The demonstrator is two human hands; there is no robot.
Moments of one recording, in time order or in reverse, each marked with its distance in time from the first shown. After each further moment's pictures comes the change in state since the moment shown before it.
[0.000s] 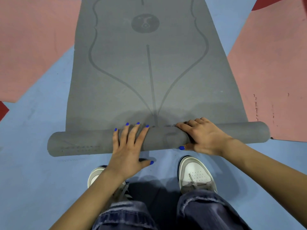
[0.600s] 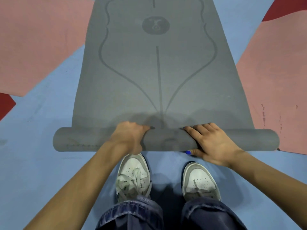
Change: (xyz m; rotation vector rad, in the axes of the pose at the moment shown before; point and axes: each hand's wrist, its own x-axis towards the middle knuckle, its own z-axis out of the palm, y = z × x) left_hand 0.056 -0.006 -0.074 0.191 -0.394 0.065; right_hand -0.006 0.002 0.009 -0.085 0.188 -0.047
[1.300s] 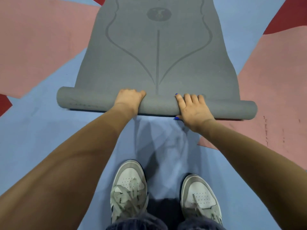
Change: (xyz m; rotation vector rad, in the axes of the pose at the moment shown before) left_hand 0.097 -0.059 -0.029 0.084 0.151 -0.205; right_hand 0.118 0.030 -0.004 -0.277 0.072 0.215
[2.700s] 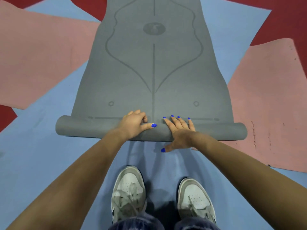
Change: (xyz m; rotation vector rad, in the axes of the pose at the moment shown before) left_hand -0.021 0.021 0.035 -0.681 0.061 0.057; right_hand -0.026 -0.028 -0.036 0.490 -0.631 0.060
